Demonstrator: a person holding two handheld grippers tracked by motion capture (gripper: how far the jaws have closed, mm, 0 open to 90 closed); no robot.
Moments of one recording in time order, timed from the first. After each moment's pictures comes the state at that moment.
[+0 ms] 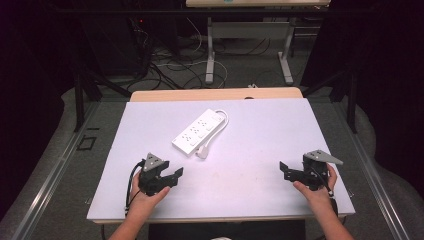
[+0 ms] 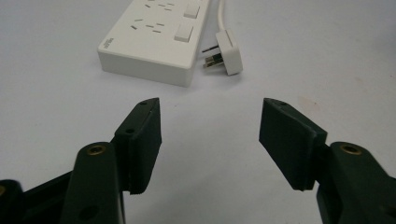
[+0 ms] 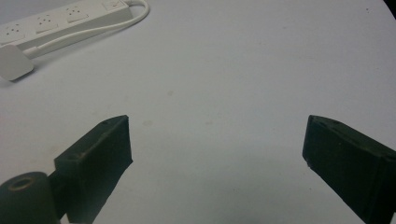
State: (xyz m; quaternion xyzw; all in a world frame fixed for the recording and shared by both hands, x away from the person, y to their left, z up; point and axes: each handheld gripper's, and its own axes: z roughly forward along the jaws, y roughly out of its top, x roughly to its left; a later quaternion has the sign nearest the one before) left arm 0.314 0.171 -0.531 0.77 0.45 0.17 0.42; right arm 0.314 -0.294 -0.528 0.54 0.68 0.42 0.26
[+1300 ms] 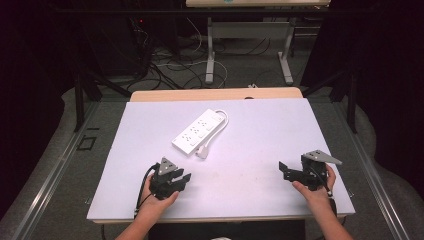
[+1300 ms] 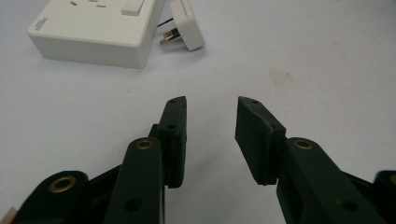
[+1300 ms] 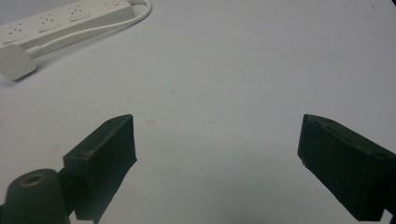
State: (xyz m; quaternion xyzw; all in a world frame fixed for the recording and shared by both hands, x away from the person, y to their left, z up) left arm 0.311 0.149 -0.538 0.81 0.42 0.15 0.39; right arm 0.314 -0.293 -0.530 0.54 0.68 0.42 0.26
